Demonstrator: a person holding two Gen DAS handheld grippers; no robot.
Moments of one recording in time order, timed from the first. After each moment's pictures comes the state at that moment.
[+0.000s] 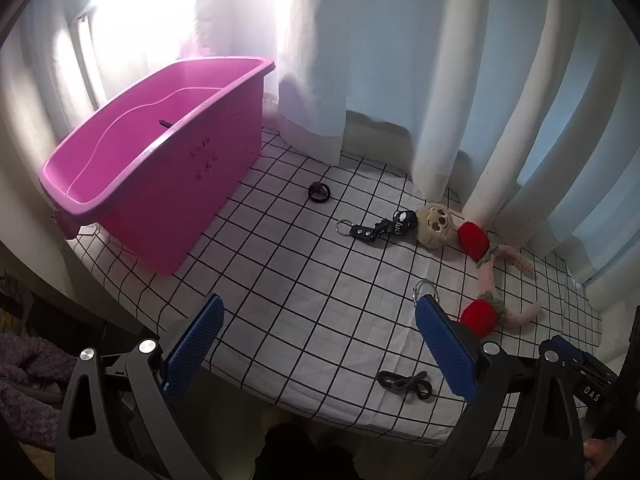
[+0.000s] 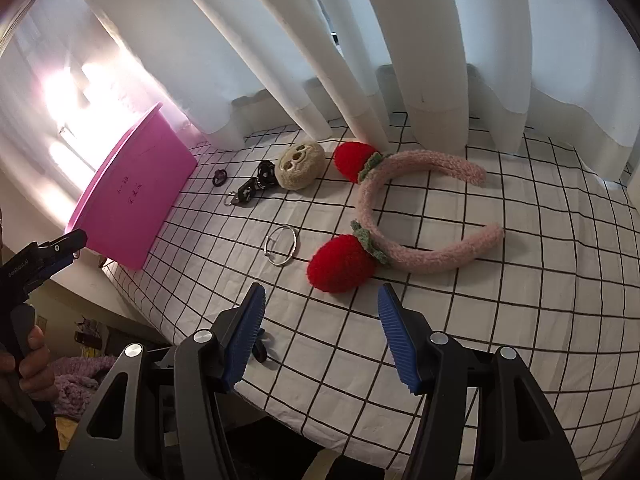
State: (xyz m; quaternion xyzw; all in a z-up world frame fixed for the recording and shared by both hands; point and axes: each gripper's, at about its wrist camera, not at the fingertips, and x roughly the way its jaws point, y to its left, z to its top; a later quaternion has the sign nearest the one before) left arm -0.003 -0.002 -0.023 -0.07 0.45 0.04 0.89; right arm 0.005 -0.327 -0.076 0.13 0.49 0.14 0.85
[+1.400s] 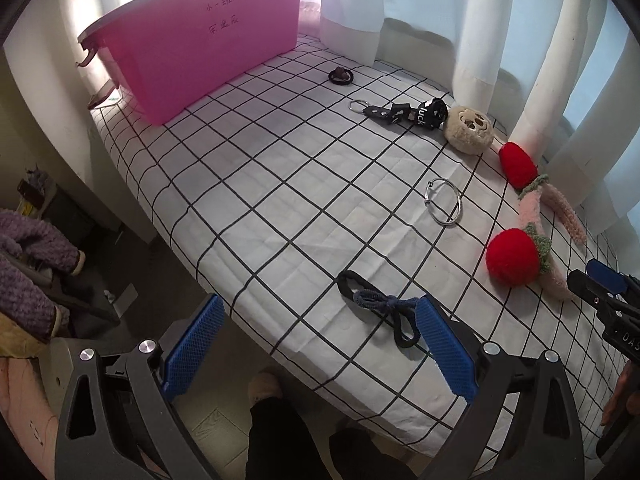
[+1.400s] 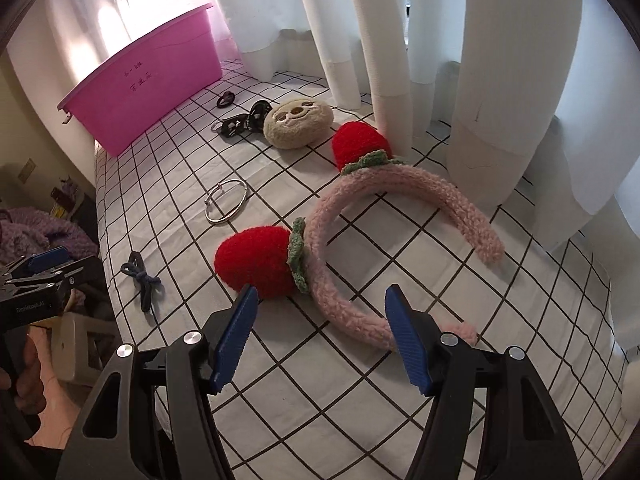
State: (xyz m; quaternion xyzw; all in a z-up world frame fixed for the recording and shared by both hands) left arm -0.045 -0.100 -0.138 -0.14 0.50 0.18 0.84; right arm 0.077 -0.343 -0.127 -0.09 0.50 0.29 0.82
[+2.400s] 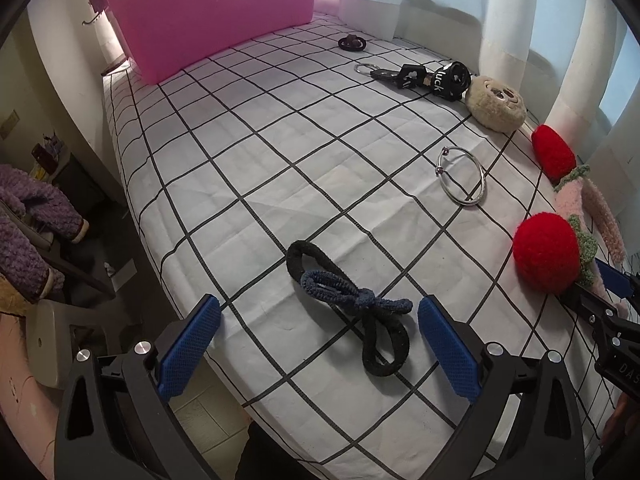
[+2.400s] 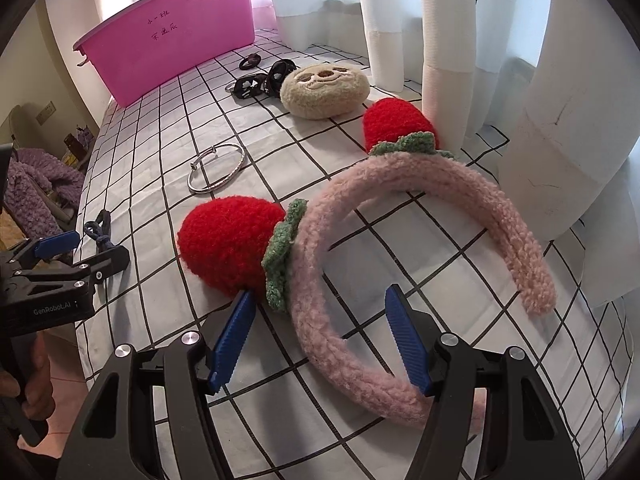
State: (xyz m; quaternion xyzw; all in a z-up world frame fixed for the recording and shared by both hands) left arm -0.019 -0.129 -0.197 -0.16 0.48 0.24 0.83; right arm 0.100 -0.325 -0.176 -0.16 0.48 0.34 0.79
